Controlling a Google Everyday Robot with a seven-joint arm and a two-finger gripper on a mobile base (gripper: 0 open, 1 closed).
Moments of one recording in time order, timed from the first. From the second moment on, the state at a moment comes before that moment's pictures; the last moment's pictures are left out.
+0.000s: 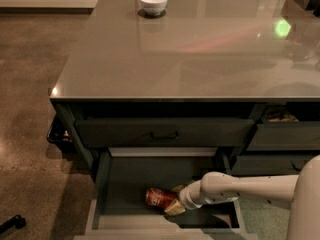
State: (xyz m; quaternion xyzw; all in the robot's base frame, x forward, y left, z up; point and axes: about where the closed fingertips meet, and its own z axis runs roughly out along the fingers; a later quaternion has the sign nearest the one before) arm 0.479 -0.062 0.353 -0.53 0.79 0.20 0.24
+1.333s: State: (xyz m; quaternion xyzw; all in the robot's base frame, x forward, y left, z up) arm 0.479 -0.061 0.353 -0.53 0.79 0.20 0.24
